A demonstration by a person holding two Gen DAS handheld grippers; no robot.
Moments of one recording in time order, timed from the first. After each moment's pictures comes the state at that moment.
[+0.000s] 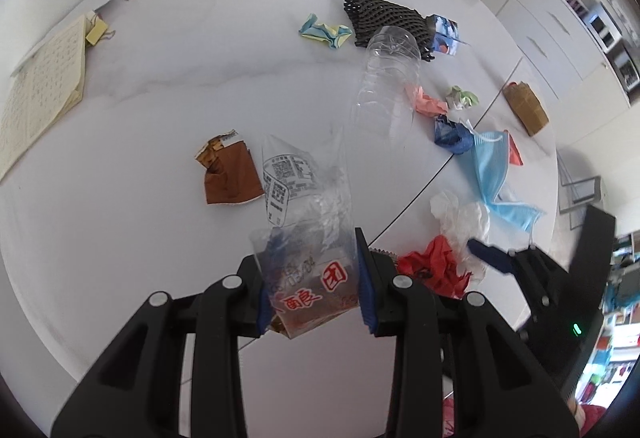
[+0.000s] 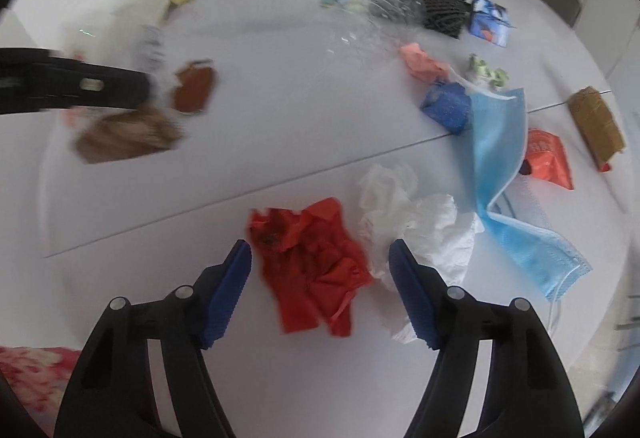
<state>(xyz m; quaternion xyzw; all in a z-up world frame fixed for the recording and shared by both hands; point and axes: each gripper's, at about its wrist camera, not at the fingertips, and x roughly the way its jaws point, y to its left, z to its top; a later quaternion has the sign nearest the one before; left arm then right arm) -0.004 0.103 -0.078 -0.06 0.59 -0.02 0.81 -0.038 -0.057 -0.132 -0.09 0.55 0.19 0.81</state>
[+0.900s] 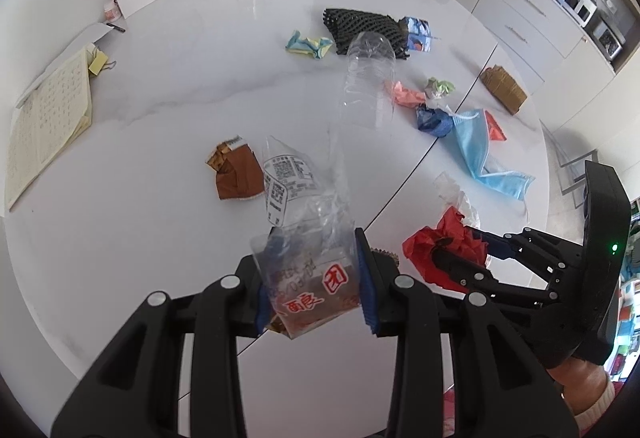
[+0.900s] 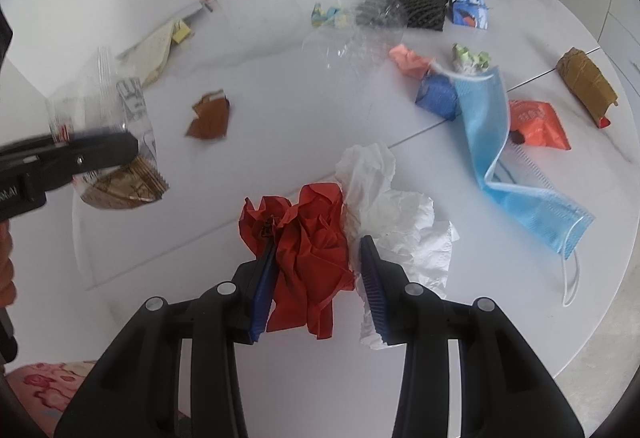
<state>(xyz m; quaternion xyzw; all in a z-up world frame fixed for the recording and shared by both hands) -0.038 0.099 -0.063 -0.02 0.56 -0.05 0.83 -0.057 -0.071 -0.110 0.01 0.55 0.21 0.81</state>
